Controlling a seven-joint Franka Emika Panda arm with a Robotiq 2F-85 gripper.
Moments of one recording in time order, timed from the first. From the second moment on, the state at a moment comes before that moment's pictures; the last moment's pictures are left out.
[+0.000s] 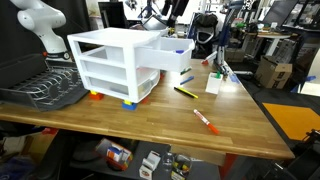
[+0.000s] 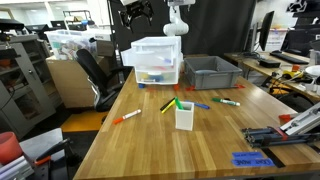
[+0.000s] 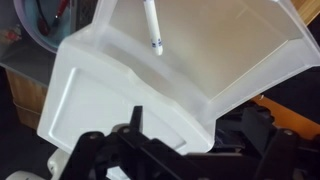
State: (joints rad) arm 0.21 0.13 0.18 -1.96 0.11 2.53 -1.06
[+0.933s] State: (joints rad) arm 0.13 0.27 0.16 -1.95 -0.12 2.61 -1.13
